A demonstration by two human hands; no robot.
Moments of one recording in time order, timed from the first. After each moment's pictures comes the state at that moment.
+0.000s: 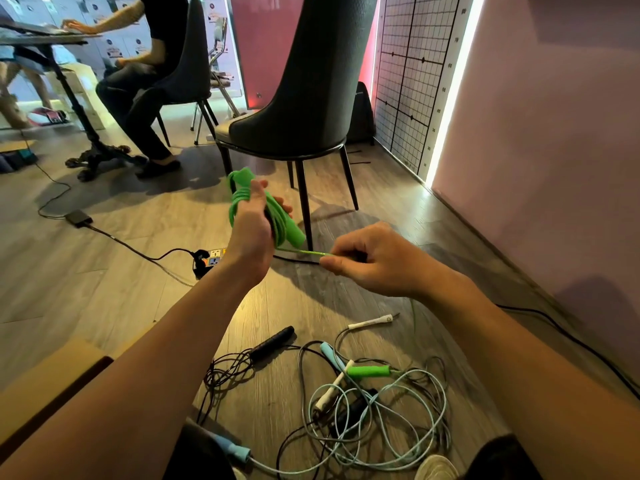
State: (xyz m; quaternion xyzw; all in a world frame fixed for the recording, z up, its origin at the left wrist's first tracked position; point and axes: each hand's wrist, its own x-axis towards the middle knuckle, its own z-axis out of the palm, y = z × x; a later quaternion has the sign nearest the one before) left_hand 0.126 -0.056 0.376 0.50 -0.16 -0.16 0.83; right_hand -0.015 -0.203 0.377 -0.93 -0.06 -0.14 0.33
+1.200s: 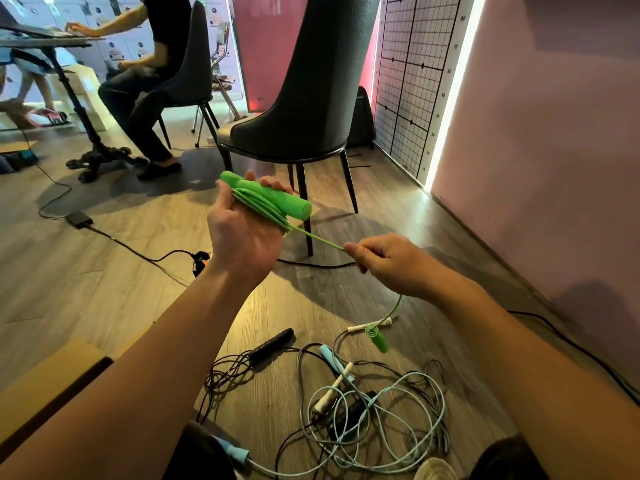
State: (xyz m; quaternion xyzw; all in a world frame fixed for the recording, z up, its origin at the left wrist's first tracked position) left_hand 0.118 -0.046 0.394 0.16 -0.16 -0.29 0.93; right_hand -0.021 -0.224 0.363 -0.93 0.07 -0.10 0.34
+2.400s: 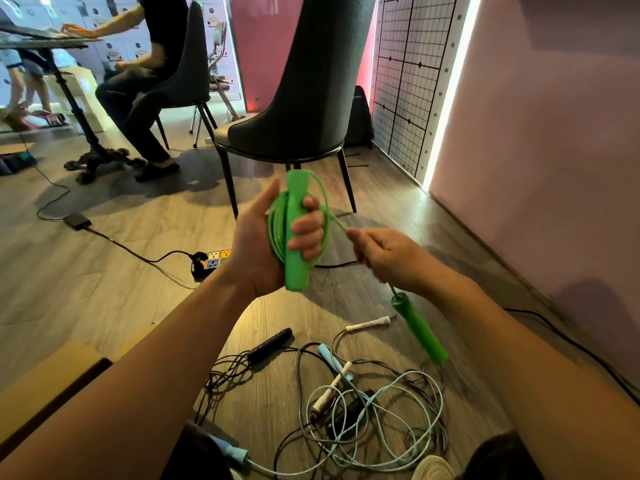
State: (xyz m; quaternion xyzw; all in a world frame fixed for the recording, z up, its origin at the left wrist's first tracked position) left_hand 0.098 -0.050 0.392 0.25 -0.28 -0.55 0.75; right_hand -0.021 -0.220 0.369 -0.91 0.11 -0.11 0.39
